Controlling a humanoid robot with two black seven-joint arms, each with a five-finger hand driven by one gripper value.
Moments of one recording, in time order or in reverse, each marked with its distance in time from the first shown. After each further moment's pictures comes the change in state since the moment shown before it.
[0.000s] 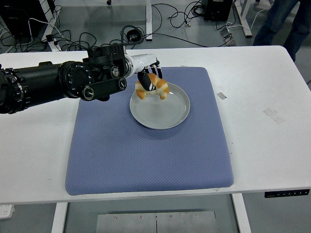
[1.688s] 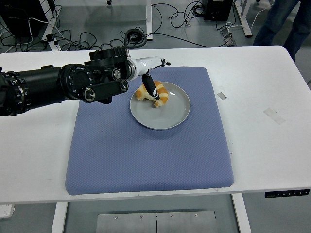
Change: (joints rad) left arm -0.015 0.000 -0.058 -0.007 0.000 0.001 -0.034; right arm 0.000 0.000 0.000 0.000 0.000 0.000 0.000
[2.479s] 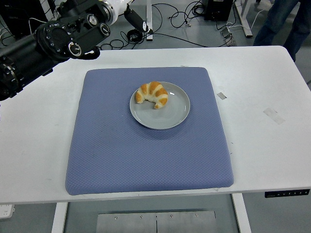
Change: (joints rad) left arm 0.033 0.000 -0.234 0.377 -0.042 0.001 -0.159; right arm 0.000 0.000 0.000 0.000 0.000 0.000 0.000
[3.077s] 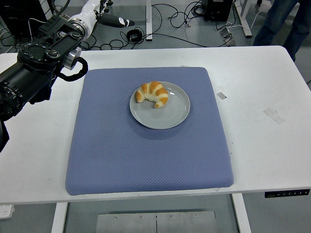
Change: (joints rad) left arm 0.165 0.000 -0.158 0.166 -0.341 0.001 -0.132; right arm 0.000 0.000 0.000 0.000 0.000 0.000 0.000
